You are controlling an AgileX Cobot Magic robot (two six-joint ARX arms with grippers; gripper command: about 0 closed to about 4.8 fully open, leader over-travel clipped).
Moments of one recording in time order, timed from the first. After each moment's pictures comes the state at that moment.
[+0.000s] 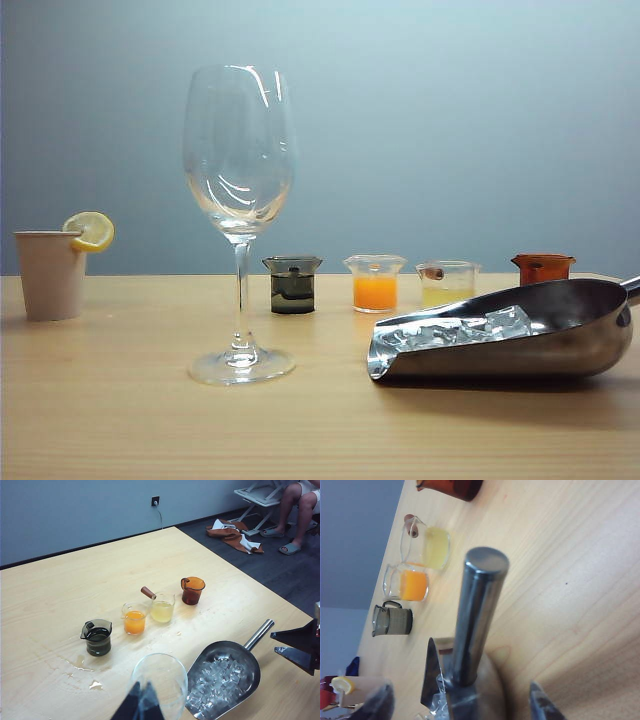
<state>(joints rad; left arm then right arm) -0.67 0.73 1.10 -0.62 0.04 -0.06 0.04 0.38 0.11 -0.13 -0.26 1.09</state>
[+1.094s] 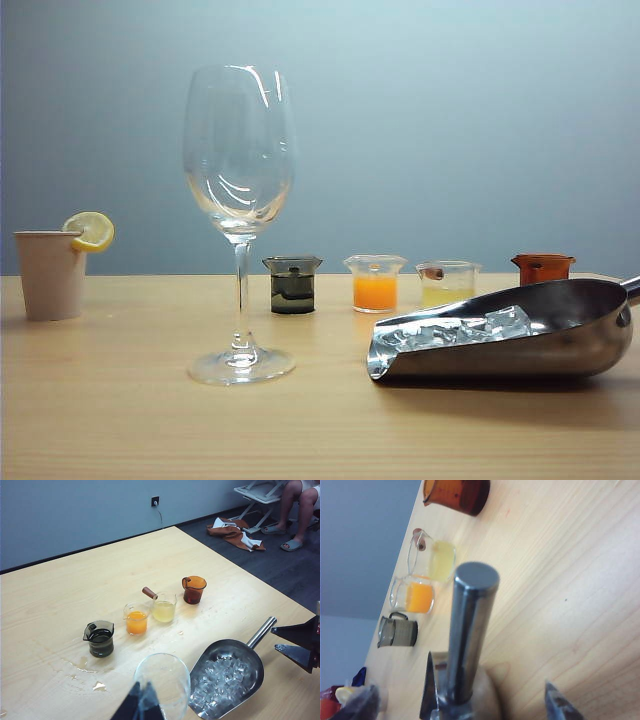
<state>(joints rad) -0.67 0.73 1.10 -0.62 0.04 -0.03 0.04 0.39 0.03 0.01 -0.23 1.10</state>
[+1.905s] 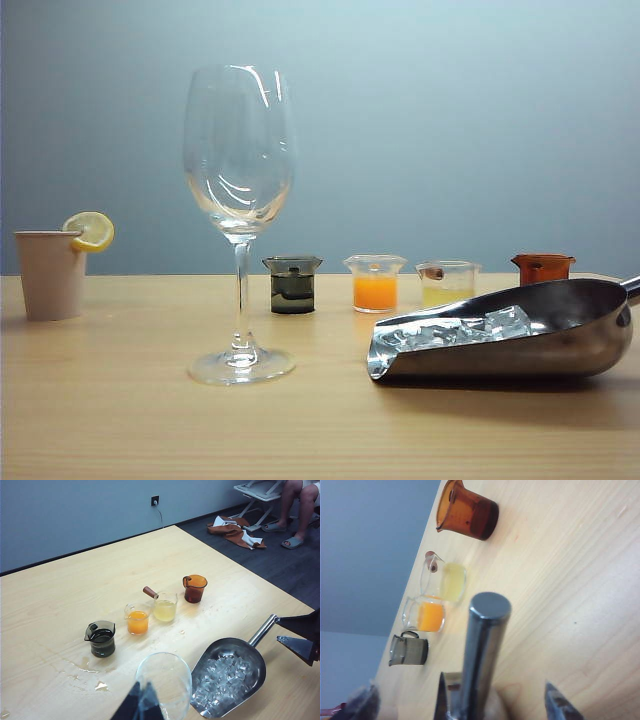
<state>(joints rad) -0.67 0.73 1.10 -0.62 0.04 -0.02 0.04 0.40 0.02 0.09 -0.19 1.13</state>
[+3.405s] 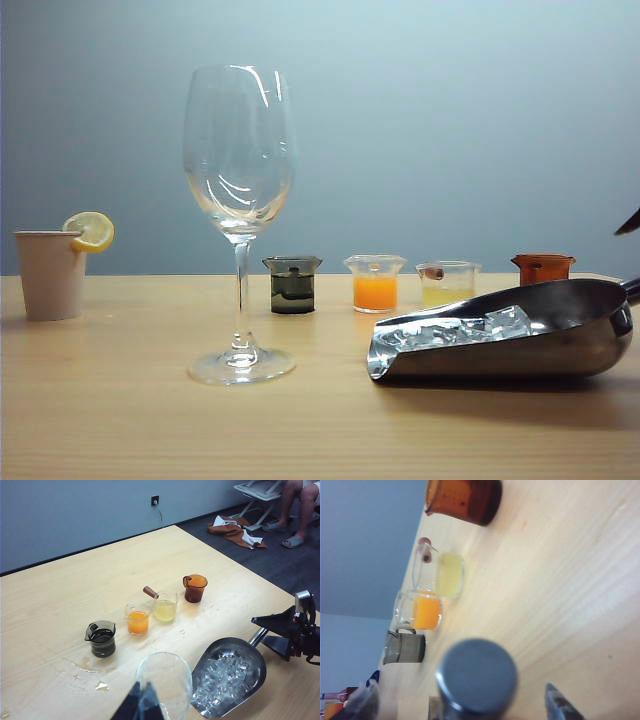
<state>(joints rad) -0.67 0.73 1.10 -0.62 0.04 -0.01 0.04 1.09 0.02 0.79 -0.26 1.13</state>
